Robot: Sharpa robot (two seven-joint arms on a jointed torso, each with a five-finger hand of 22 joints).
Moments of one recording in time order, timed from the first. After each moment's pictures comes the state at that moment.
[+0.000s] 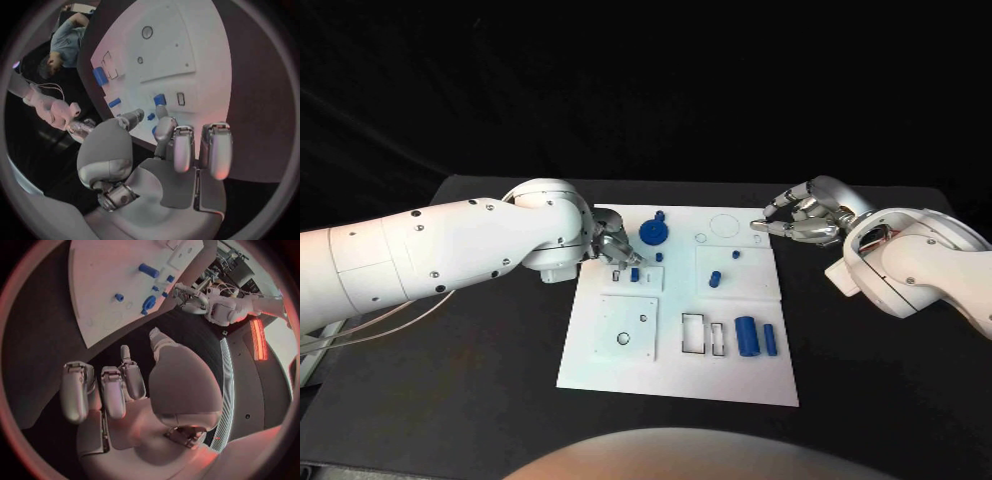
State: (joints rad) left arm 1.26 -0.80 -0.03 1.59 -1.09 0.16 -0.67; left_hand 0.83 -0.21 0.61 0.19 0.05 0.82 0.02 0.90 0.83 1.34 -0.04 1.26 1.15 1.46 -0.10 1.57 1.31 0.01 1.47 0.01 1.54 1.31; right arm 1.30 -0.93 -0.14 1.66 -1.02 -0.48 -0.29; right_hand 1.23 -0.21 0.20 0.29 0.07 0.88 0.13 0.21 0.55 1.41 0.06 1.39 1.31 1.47 -0.01 1.57 1.31 0.02 1.47 0.10 1.41 1.31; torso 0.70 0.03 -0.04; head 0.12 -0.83
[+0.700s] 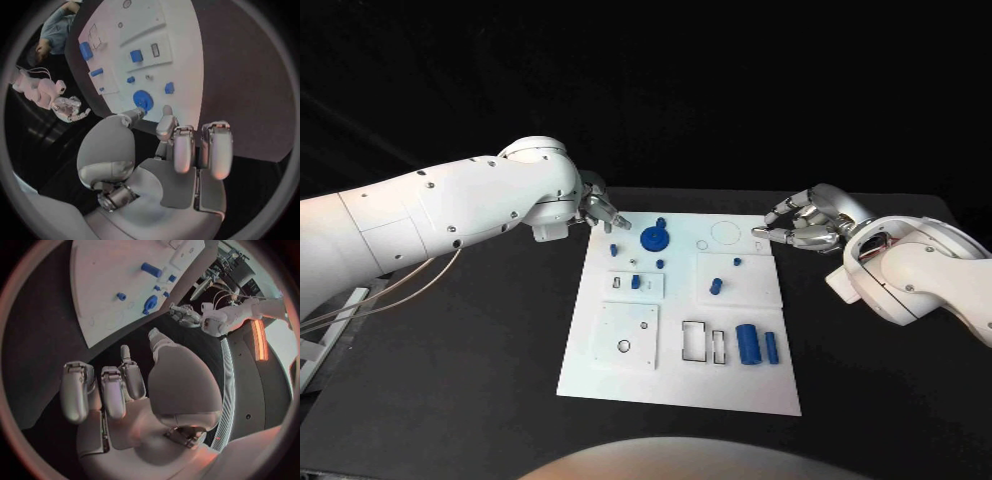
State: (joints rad) left arm 1.34 -0.72 -0.01 1.34 -1.09 0.22 -0.67; left_hand 0.92 -0.22 0.57 0.24 0.05 0.73 0.07 0.70 0.69 1.30 -0.01 1.24 1.13 1.47 -0.07 1.57 1.31 0.01 1.47 0.04 1.54 1.31; right arm 1.30 -0.92 -0.14 1.65 -1.02 -0.48 -0.29; right_hand 1.24 -0.21 0.19 0.29 0.08 0.88 0.13 0.21 0.55 1.41 0.06 1.39 1.31 1.47 -0.01 1.57 1.31 0.02 1.47 0.10 1.41 1.31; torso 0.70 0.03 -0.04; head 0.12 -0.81
